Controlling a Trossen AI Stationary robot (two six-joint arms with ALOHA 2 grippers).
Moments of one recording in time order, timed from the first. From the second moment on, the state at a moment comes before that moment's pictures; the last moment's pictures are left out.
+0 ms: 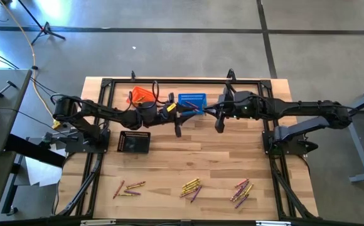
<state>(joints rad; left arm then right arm) 0.06 1.58 0.84 0.79 -0.15 0.08 -0.08 1.14 0.97 -0.22 0.15 0.09</state>
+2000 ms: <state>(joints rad) 0.05 1.57 0.84 0.78 -0.16 0.09 -0.06 1.30 0.97 0.11 0.04 -0.16</state>
